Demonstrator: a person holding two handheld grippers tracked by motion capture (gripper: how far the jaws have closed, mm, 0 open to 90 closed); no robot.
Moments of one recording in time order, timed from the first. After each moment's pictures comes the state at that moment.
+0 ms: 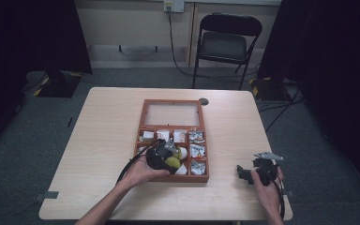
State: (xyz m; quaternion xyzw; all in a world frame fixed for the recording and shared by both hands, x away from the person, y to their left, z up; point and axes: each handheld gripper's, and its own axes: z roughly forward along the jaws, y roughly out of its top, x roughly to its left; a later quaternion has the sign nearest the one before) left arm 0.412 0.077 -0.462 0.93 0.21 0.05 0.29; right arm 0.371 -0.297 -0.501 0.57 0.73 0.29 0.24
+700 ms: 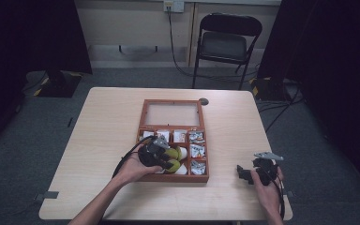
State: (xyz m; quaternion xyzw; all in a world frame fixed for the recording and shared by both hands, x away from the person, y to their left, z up) left arm 0.414 0.103 -0.449 0.92 0.21 0.02 0.33; right arm 0.371 -0.297 -0.501 0.57 0.73 0.29 0.24
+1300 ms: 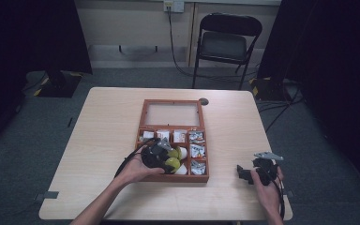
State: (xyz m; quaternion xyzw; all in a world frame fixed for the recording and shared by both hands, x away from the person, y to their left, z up) left arm 0.415 0.089 -0.461 0.93 0.21 0.03 0.30; right arm 0.371 -0.297 -0.501 0.57 0.73 0.29 0.24
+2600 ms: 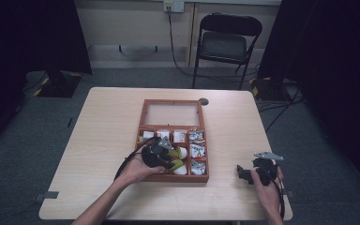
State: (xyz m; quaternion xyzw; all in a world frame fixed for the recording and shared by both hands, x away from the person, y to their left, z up) left arm 0.413 0.091 -0.452 0.93 0.21 0.04 0.31; right arm 0.371 -0.297 -0.501 0.57 0.73 0.29 0.24
